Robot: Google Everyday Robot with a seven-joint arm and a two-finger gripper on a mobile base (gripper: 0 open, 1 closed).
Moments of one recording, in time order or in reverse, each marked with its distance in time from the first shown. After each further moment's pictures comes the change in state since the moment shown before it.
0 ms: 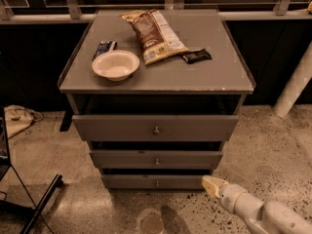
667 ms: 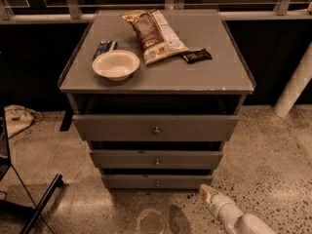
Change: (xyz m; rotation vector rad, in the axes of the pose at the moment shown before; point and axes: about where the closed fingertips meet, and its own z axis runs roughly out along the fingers) arm 0.090 -0.077 0.062 0.246 -0.039 0.117
